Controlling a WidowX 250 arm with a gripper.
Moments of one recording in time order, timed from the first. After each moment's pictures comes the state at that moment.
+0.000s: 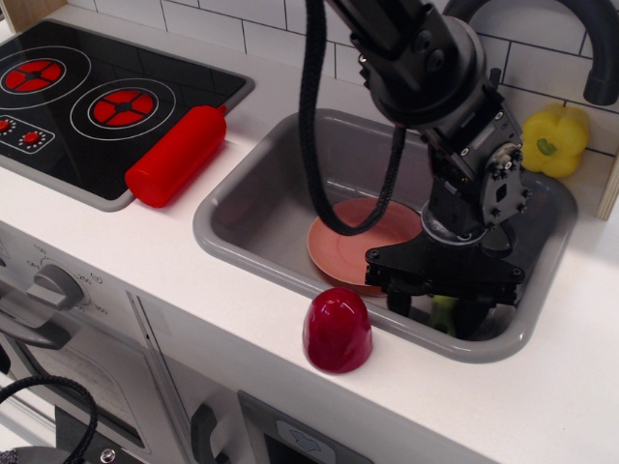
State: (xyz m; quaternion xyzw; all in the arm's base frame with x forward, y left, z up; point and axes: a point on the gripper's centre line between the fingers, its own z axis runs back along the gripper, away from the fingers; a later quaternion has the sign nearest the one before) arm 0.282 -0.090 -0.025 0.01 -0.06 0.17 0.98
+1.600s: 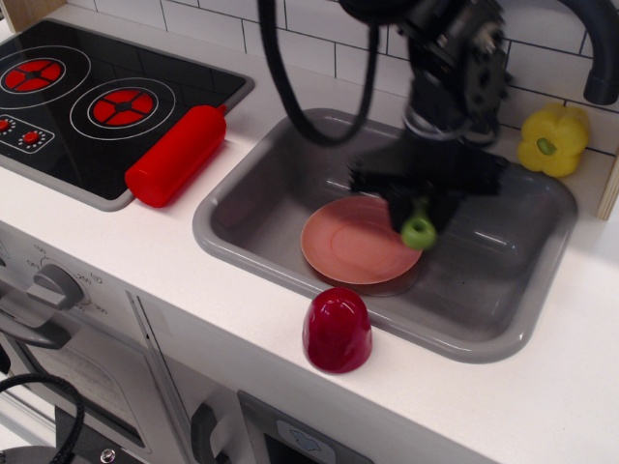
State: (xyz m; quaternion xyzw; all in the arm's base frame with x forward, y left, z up) arm 0.327 -0.038 0.034 0.02 -0.11 0.24 0.96
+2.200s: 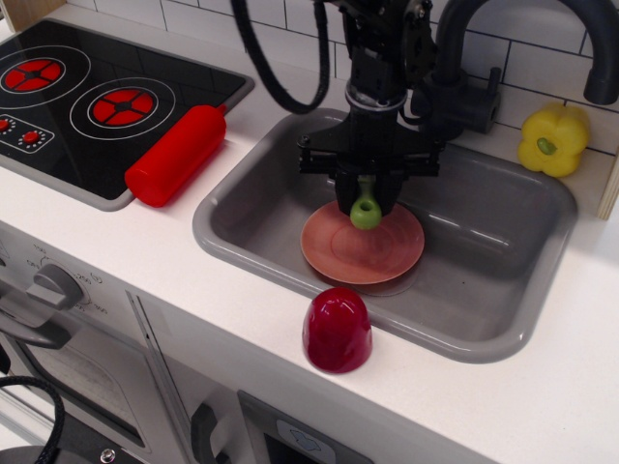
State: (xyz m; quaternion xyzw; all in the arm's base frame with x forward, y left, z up) arm 0.335 -0.007 0.019 0.03 -0.07 0.25 0.97
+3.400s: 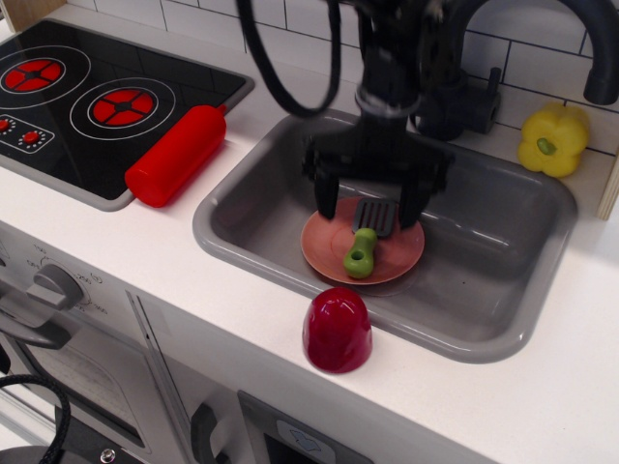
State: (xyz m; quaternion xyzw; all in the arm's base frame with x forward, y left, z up) arm 0.319 -0.013 0.038 0.05 -0.06 0.21 0.97
